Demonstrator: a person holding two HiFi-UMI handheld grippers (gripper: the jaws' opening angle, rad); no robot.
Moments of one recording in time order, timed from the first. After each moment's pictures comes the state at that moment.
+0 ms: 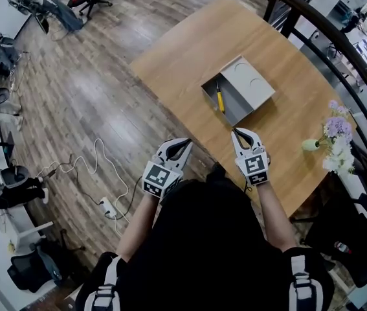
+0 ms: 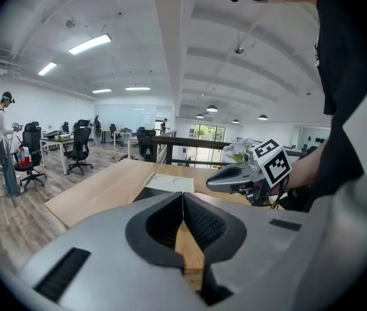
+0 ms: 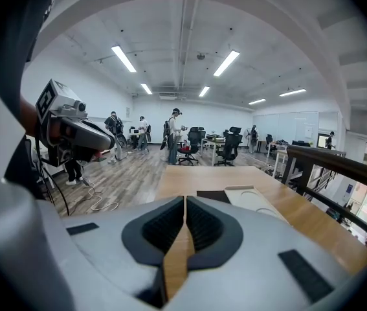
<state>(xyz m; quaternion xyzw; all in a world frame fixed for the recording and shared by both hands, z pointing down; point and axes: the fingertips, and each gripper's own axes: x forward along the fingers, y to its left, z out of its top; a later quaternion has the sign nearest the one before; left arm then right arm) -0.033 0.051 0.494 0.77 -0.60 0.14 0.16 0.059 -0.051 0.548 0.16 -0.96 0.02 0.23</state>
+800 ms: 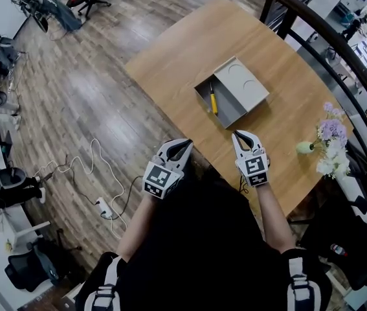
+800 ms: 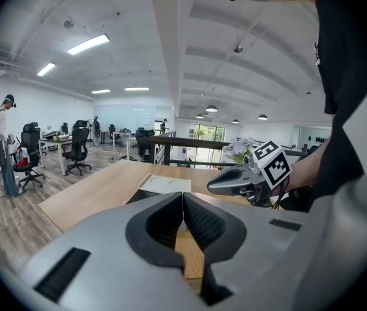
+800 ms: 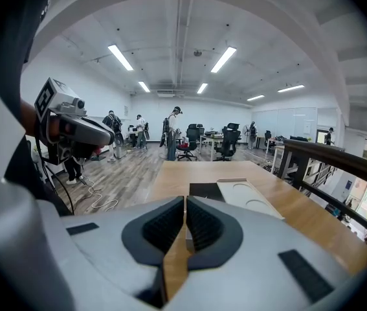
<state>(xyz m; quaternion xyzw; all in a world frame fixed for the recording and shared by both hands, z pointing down) -0.010 0.028 0.498 0.77 -0.60 0.14 0.16 0.085 -0.071 0.561 0.17 -0.96 0.03 0.24</state>
